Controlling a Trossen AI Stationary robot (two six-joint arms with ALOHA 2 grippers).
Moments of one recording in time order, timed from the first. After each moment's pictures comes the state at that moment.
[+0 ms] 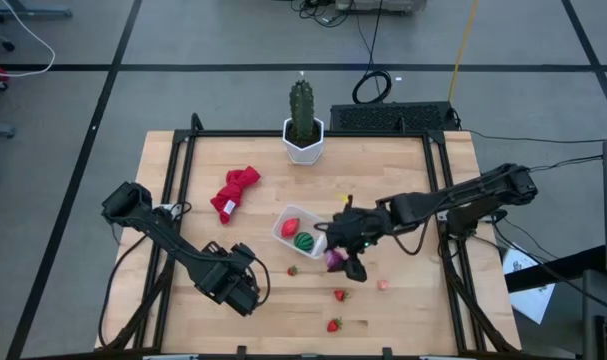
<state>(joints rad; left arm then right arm) -0.63 1.76 1.38 -1.31 -0.21 -1.44 0.22 1.50 1.21 -0.45 -0.20 0.30</state>
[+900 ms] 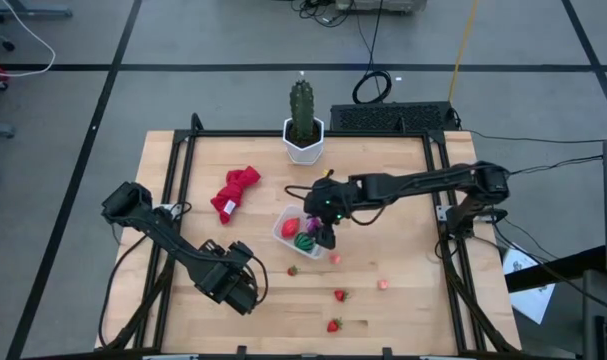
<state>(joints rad) -0.63 1.76 1.38 -1.37 -0.21 -1.46 0.00 1.71 1.31 -0.48 -0.19 0.22</state>
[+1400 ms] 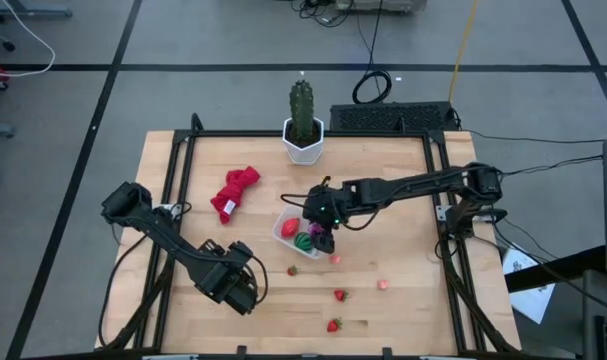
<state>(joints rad) -0.63 1.76 1.38 -1.37 -0.21 -1.46 0.02 1.77 1.31 -0.50 -0.19 0.25</state>
